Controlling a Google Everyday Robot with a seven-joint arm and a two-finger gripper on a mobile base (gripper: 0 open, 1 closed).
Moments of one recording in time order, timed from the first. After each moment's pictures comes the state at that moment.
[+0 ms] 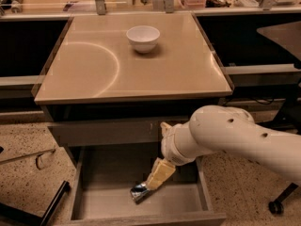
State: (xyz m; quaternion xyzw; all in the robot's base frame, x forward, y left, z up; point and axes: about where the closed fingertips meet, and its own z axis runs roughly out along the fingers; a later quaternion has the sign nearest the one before) arm 0.453 -0.024 0.693 -0.60 0.74 0.11 0.27
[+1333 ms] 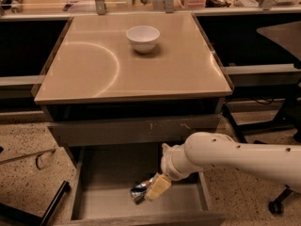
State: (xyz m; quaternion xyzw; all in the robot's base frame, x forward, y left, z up) arm 0.458 -0.022 0.577 -0.56 0.78 0.16 0.24
